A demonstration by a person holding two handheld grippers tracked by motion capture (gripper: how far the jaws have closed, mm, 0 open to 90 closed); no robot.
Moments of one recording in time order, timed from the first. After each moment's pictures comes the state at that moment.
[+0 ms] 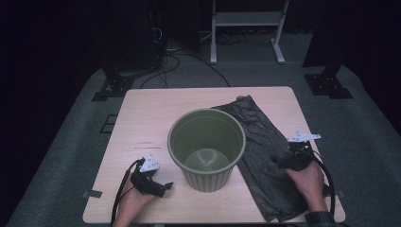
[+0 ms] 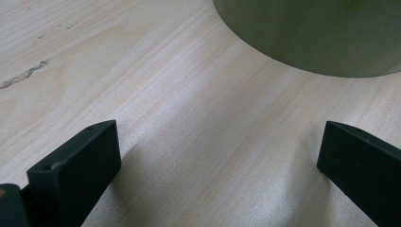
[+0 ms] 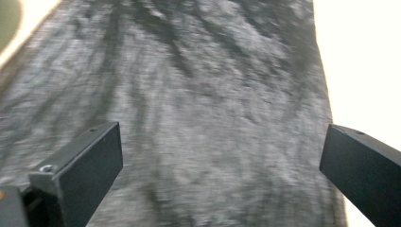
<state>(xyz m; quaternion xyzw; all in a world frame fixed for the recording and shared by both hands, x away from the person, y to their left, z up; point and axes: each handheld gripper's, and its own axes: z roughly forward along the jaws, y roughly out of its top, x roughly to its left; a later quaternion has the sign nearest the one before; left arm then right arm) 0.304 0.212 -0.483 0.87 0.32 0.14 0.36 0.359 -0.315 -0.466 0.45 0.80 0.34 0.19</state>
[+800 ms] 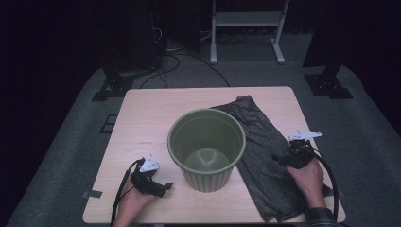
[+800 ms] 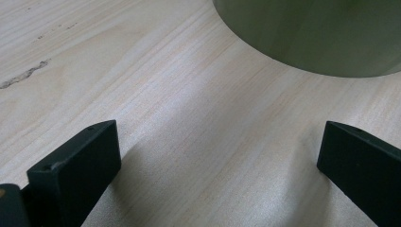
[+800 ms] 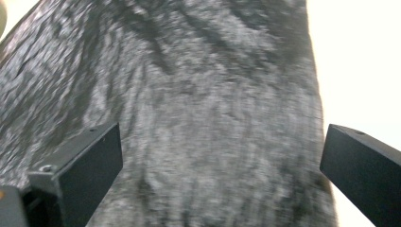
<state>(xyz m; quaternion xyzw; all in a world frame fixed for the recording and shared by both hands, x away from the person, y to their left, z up) 0.304 0.212 -0.483 0.87 0.32 0.14 0.36 0.370 -0.323 -0.472 0.46 0.79 0.35 0.17</state>
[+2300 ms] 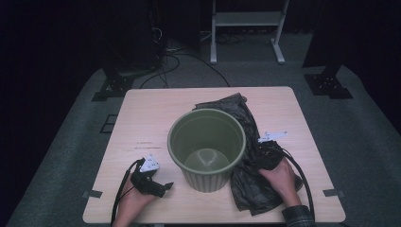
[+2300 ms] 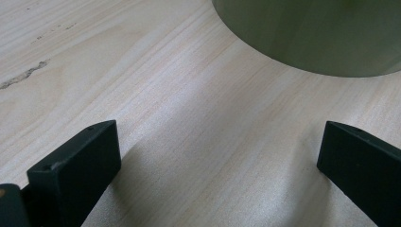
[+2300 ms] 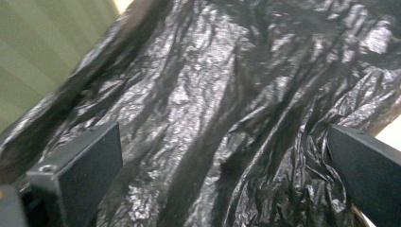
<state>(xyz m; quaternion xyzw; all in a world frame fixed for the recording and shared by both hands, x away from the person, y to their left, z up) 0.304 0.212 -0.483 0.87 0.32 0.14 0.36 0.378 -0.230 -0.483 0.39 0.83 0.39 0.09</state>
